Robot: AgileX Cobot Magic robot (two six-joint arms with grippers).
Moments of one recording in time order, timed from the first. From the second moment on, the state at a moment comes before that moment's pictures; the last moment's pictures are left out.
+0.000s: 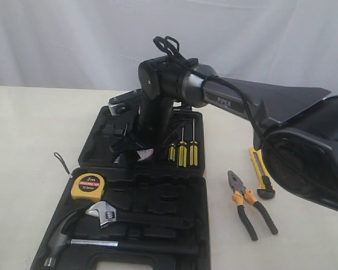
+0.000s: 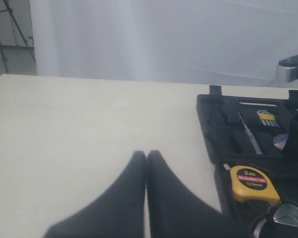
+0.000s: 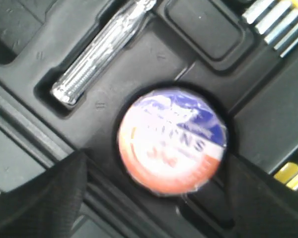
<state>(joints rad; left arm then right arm) -0.02 0.00 0.00 -0.03 0.27 -0.03 0.25 2.43 -2.09 0.04 1.08 -0.05</state>
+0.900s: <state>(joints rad) -0.02 0.00 0.00 -0.03 0.27 -0.03 0.25 2.36 -2.15 0.04 1.18 -0.03</state>
